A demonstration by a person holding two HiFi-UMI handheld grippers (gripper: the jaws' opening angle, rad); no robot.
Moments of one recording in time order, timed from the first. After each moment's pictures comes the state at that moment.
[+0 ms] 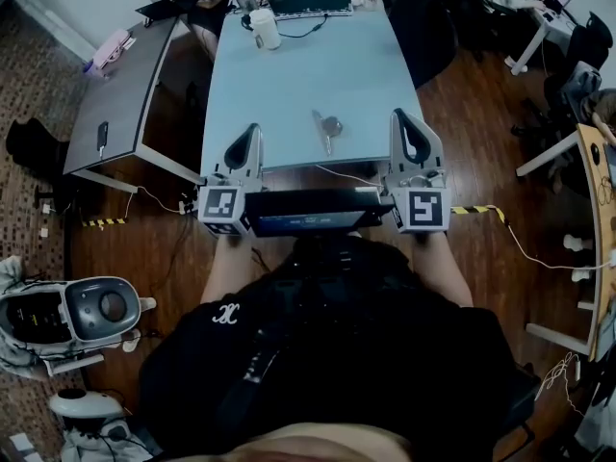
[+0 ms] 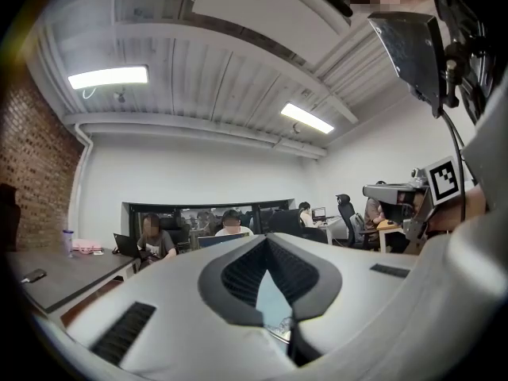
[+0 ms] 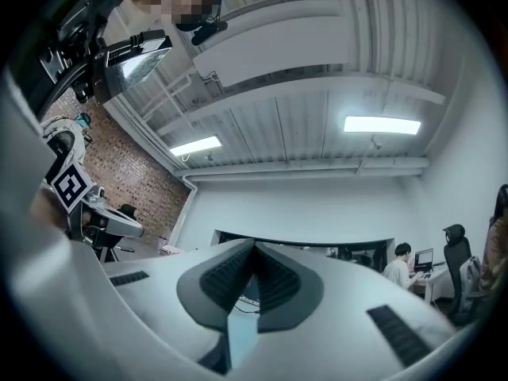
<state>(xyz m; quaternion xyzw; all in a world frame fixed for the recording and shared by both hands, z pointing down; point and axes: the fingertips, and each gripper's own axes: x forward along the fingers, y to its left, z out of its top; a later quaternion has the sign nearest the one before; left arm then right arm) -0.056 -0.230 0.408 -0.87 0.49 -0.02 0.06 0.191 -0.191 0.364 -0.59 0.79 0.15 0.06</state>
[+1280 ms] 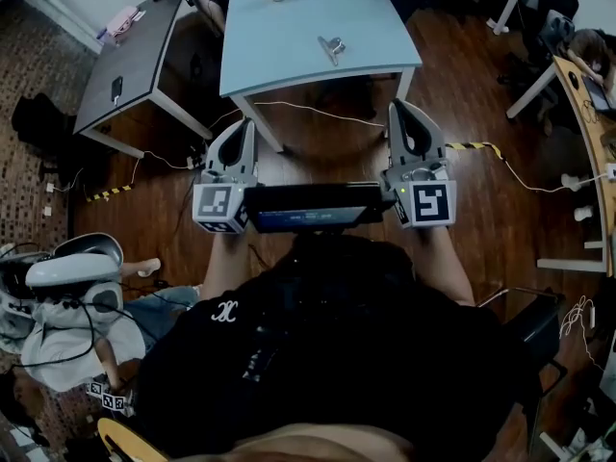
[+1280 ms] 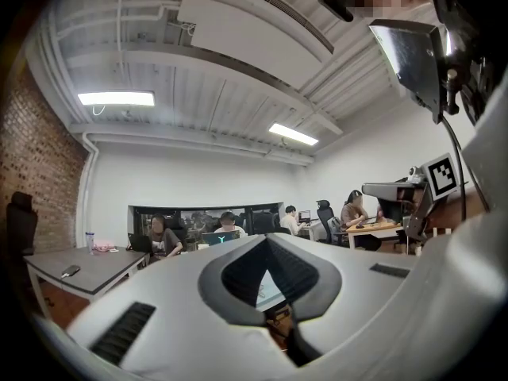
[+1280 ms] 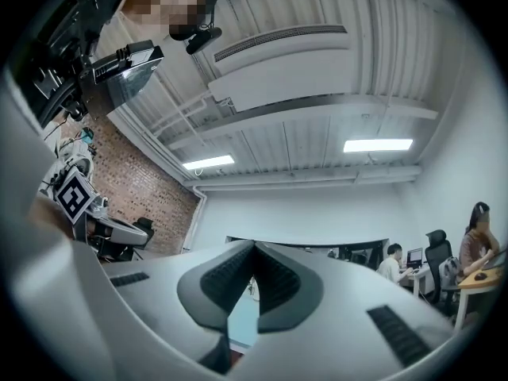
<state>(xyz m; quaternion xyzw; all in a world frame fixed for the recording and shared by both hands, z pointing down) -0.157 0.077 0.394 -0.88 0.47 -0.02 0.06 0.087 0.128 0.343 -0.59 0.79 0.15 0.08</state>
